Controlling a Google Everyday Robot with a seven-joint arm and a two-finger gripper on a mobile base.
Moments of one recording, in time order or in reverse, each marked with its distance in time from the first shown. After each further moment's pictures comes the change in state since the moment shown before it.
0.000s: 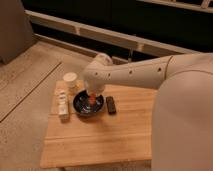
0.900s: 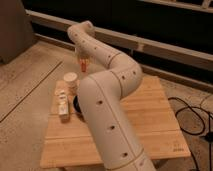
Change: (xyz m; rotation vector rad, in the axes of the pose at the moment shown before) arm -0.229 0.139 -0.034 -0.037 -0.138 -0.197
